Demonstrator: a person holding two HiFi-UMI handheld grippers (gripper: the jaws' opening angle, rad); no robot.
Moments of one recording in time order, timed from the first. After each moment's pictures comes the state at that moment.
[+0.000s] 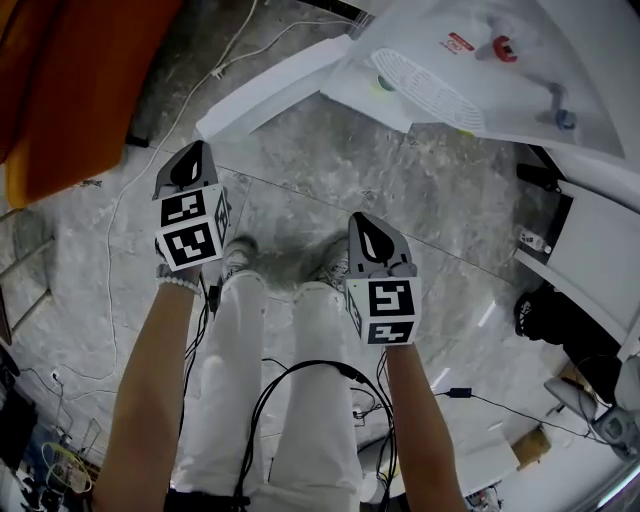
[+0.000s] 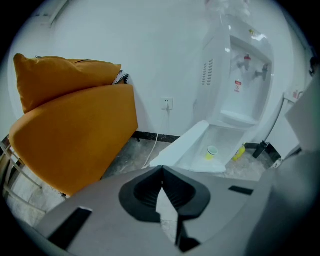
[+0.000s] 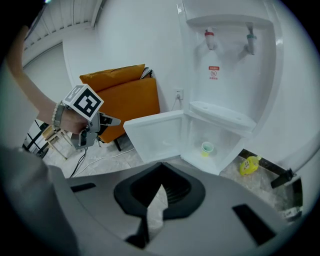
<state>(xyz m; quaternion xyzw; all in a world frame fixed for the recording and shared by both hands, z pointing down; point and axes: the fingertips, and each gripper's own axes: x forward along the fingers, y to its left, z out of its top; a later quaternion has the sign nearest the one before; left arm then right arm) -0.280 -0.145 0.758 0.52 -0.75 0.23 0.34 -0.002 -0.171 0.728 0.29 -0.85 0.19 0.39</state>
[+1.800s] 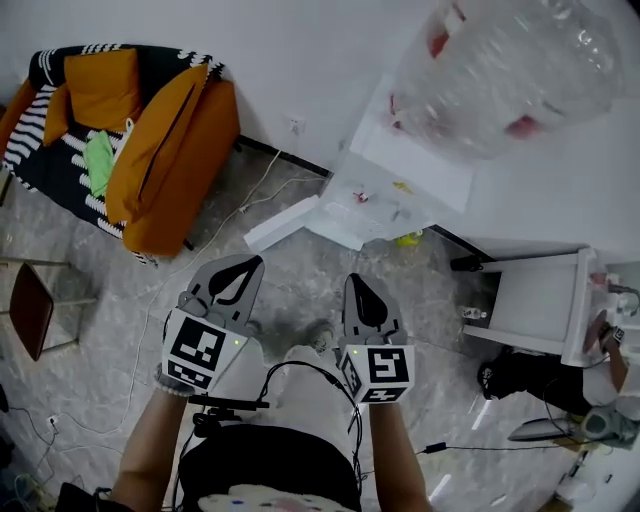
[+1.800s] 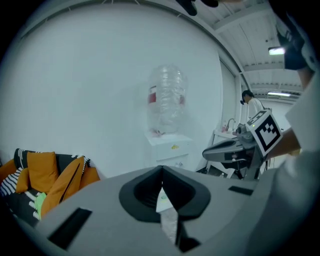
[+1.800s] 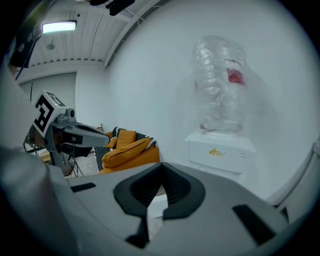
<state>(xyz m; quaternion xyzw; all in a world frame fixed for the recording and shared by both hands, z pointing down) -0.183 -0.122 0.274 0.77 -0.60 0.15 0.15 -0.041 -0.177 0.297 0.36 -0.91 0.11 0.19</state>
